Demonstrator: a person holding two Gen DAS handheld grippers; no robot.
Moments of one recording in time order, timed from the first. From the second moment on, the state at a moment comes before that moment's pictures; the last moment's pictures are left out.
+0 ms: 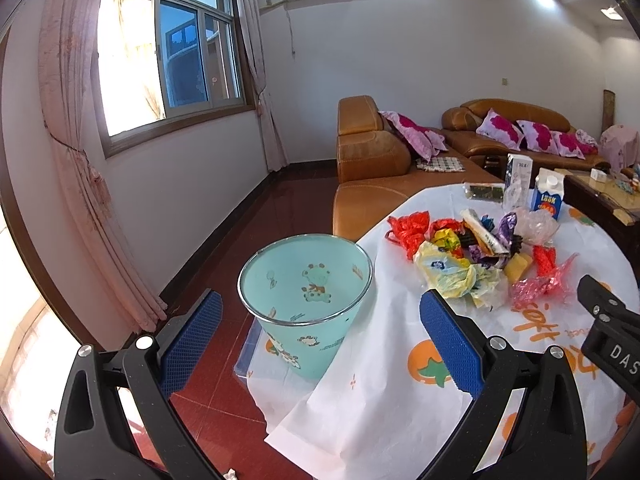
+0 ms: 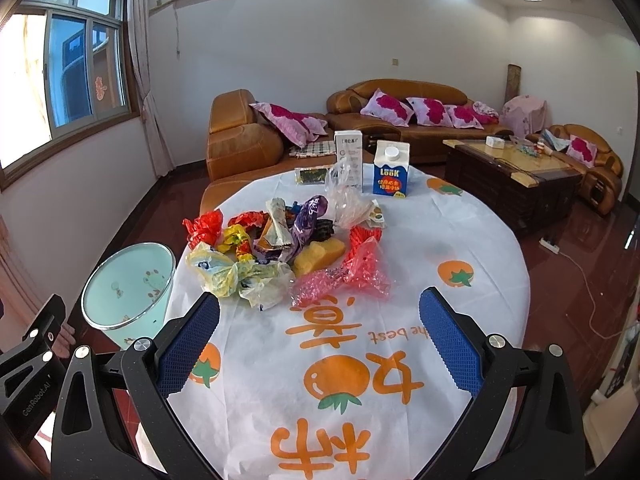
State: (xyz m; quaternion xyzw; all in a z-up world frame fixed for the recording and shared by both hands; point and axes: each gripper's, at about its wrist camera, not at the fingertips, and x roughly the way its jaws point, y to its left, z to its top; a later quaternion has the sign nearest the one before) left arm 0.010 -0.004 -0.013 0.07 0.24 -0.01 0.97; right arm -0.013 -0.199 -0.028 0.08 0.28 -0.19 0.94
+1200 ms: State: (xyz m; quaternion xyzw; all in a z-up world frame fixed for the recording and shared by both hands) left arm 0.062 0.002 -0.074 0.03 0.33 -0.07 0.94; right arm 0.030 -0.275 -0.082 0.12 0.34 -0.17 0.92
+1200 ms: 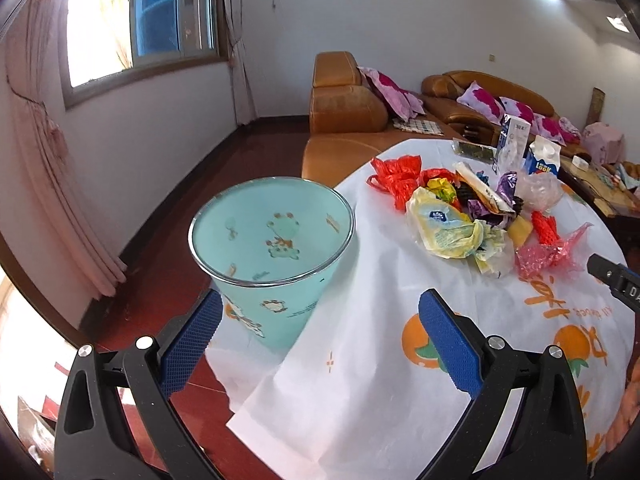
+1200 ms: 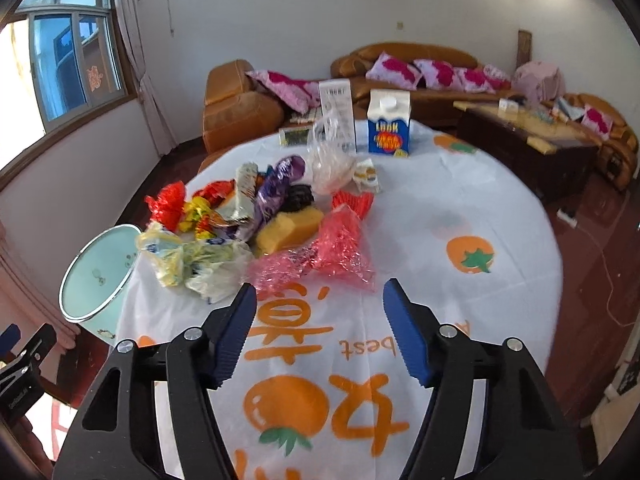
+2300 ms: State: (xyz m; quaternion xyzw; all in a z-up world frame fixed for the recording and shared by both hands) left arm 0.162 -0.127 -0.108 0.00 0.39 -0.23 0.89; right arm 0.063 -0.340 -0.082 0.22 0.34 -0.13 0.90
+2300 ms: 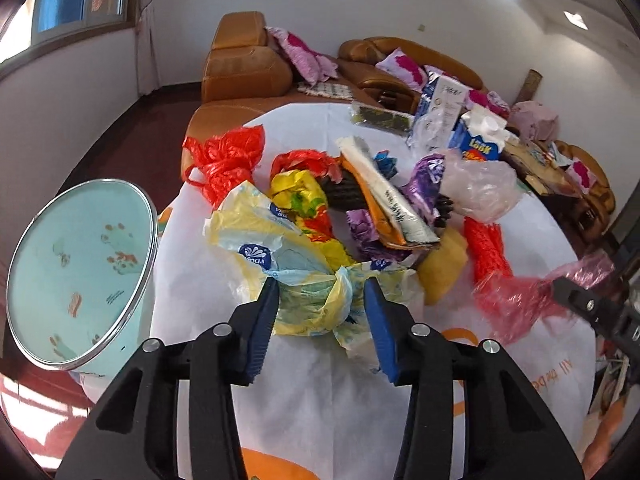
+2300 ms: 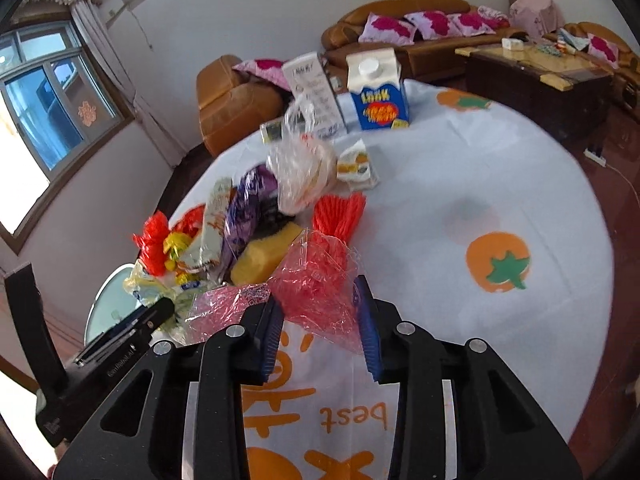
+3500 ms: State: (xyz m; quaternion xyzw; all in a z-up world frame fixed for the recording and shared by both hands) left arm 0.184 0.091 -0.072 -0.02 0.33 0.02 0.94; right arm 0.216 -0.108 -0.088 0.05 0.38 0.07 0.92
